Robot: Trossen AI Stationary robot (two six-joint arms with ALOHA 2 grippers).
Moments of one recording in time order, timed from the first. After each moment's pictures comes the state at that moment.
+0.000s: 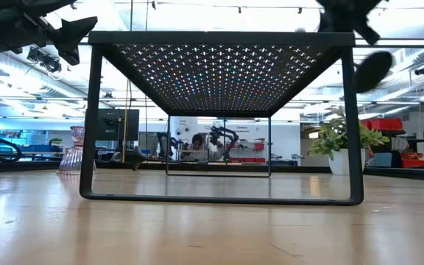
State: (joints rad) left arm 0.04 0.01 0.06 0.29 0.02 -0.20; right arm 0.16 1.08 1.02 -0.78 0.84 0.89
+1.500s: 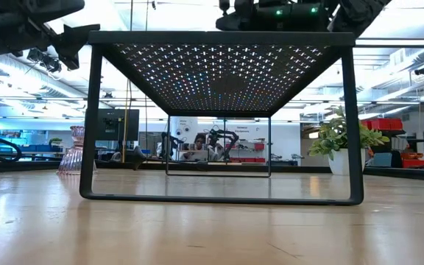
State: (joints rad) left arm 0.04 0.01 0.06 0.26 -0.03 -0.19; right arm -0.11 1.55 0.84 0.94 0.25 -0.04
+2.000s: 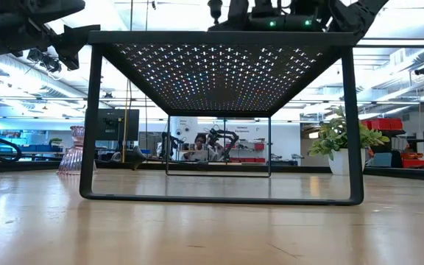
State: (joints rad) left arm 0.04 0.01 0.06 0.26 -0.03 -0.19; right arm -0.11 1.64 0.84 1.03 0.19 -0.04
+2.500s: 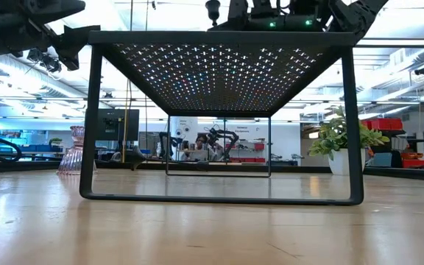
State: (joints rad) left arm 0.04 0.01 0.06 0.25 -0.03 -0.20; right arm -0.10 1.65 0.84 0.99 0.19 -0.05
